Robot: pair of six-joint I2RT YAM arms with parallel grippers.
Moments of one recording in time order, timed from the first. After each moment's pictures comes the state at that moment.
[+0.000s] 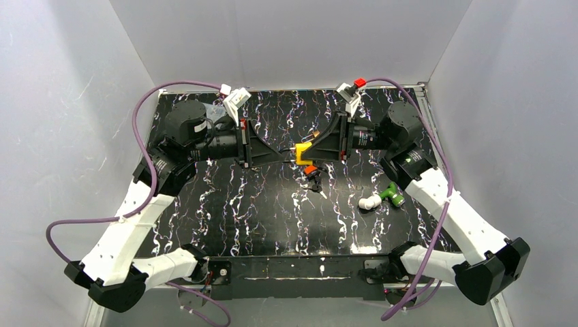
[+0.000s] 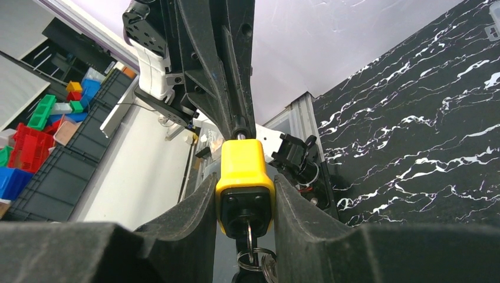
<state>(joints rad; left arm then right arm) -0.59 1.10 1.45 -0.63 0.71 -0.61 0.59 1.13 1.15 0.14 -1.00 0.89</state>
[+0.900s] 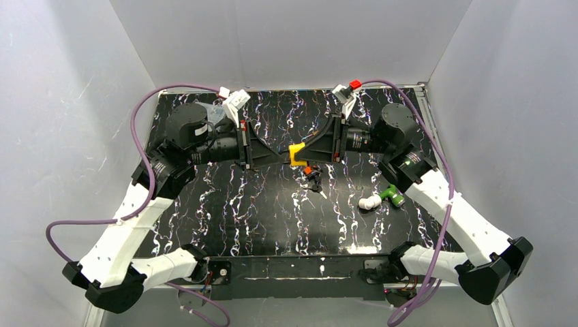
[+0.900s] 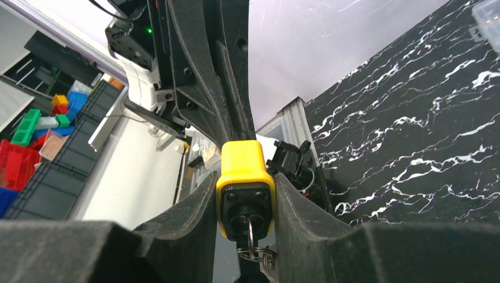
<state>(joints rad) -0.62 1.09 1.45 -0.68 0.65 -0.64 0.67 1.13 1.19 0.04 -0.89 0.84</state>
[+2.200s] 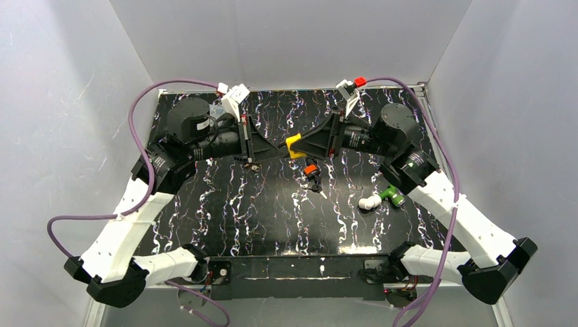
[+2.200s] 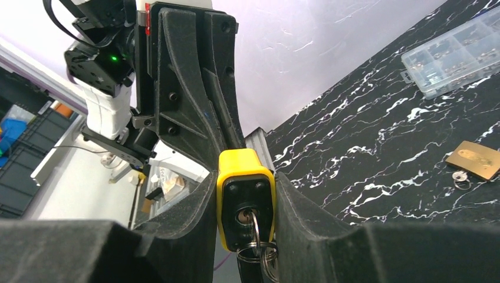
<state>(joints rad) -0.64 1.13 1.52 -0.73 0.56 -0.67 0.73 1.13 1.24 -0.03 -0.66 0.72</state>
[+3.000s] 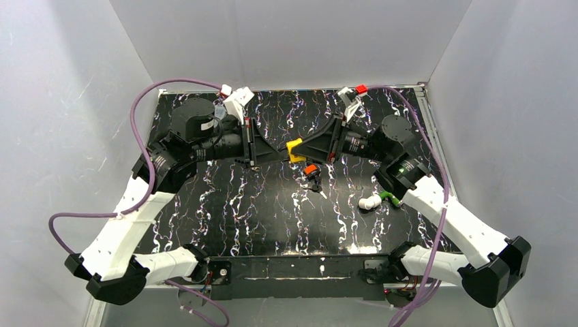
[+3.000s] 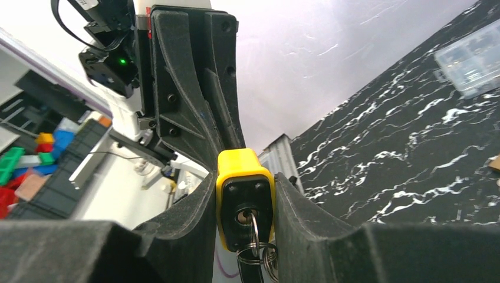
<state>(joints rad) -0.66 1.14 1.56 -0.82 0.51 -0.63 0.70 1.11 1.07 0.23 -0.71 0.87</state>
